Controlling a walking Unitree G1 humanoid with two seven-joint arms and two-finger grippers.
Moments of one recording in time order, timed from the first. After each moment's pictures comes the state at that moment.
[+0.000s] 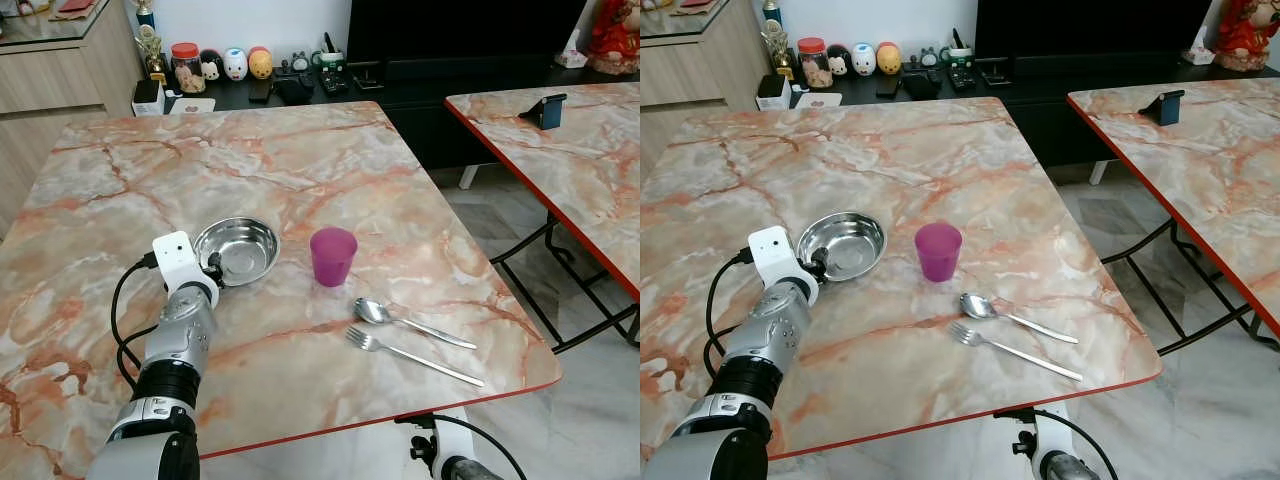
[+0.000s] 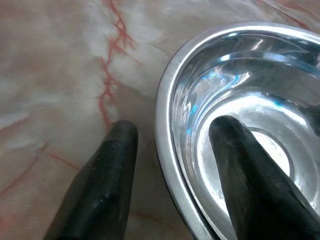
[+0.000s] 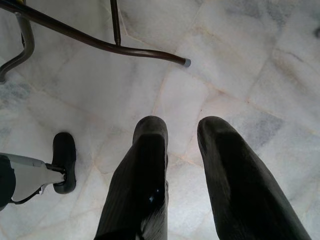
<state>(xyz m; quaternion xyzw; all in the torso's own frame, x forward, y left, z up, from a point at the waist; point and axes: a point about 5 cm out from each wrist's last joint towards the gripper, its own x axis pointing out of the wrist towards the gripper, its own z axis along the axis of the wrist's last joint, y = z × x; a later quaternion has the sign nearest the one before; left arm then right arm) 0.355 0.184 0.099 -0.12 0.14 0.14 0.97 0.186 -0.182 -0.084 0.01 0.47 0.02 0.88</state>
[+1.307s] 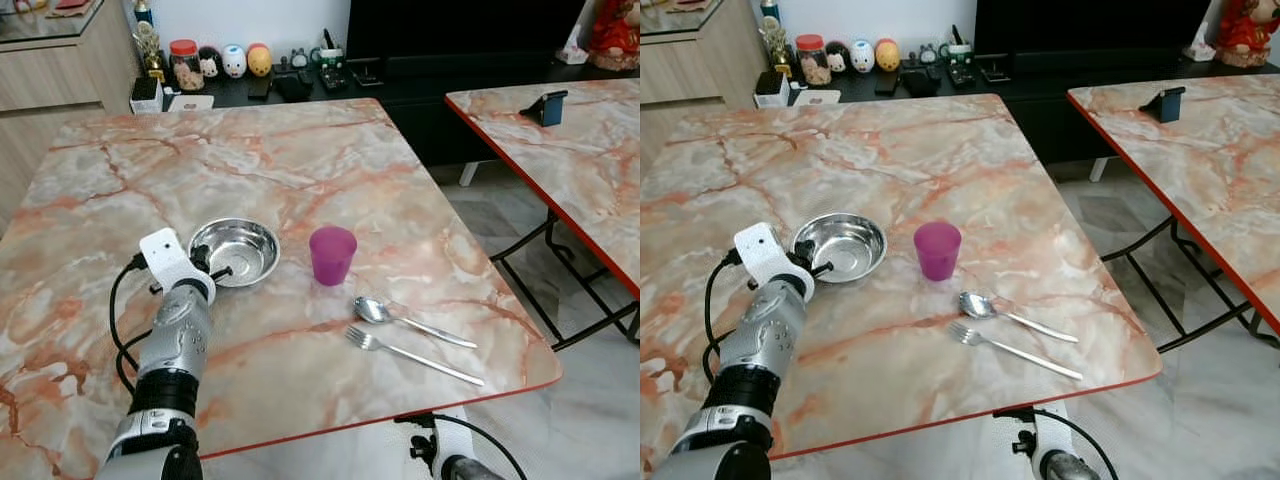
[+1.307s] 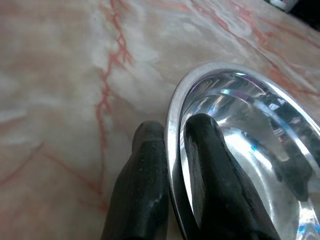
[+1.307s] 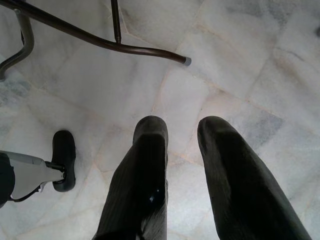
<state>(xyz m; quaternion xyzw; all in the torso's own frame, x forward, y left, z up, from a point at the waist) 0.345 0.189 0.107 -0.20 0.08 0.13 0.97 0.187 -0.183 -0.083 0.00 0.47 0.02 0.88</state>
